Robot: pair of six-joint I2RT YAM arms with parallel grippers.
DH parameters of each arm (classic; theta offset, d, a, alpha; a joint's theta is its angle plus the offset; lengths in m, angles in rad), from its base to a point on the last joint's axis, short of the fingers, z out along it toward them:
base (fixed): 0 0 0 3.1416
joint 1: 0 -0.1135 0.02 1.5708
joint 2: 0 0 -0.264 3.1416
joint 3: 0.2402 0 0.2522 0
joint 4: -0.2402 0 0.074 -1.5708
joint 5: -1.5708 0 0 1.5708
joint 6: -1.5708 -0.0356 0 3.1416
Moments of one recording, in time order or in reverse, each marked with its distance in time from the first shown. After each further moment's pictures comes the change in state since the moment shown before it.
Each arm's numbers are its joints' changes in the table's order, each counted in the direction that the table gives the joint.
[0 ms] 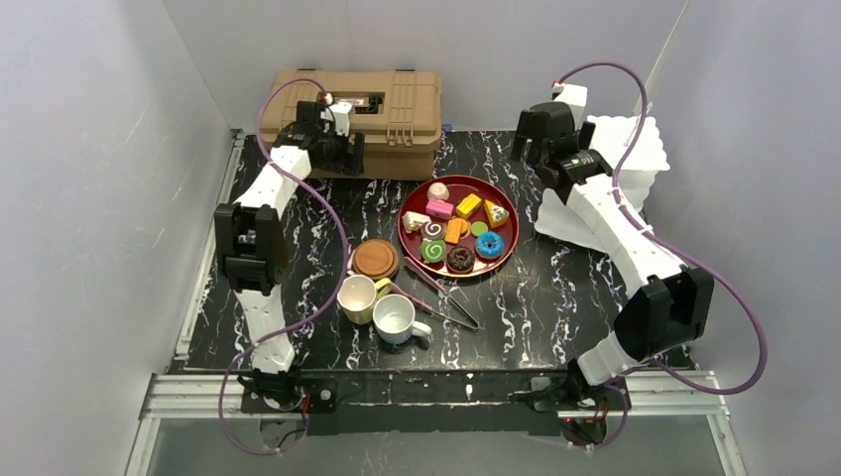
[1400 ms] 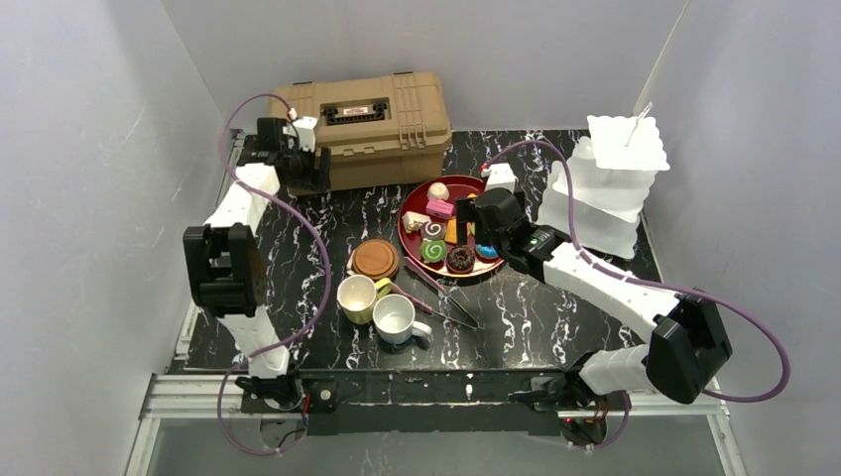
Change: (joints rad) left arm -0.146 -0.240 -0.297 0.019 -0.023 -0.087; right arm -0.370 -0.216 -0.505 0.231 0.108 -0.031
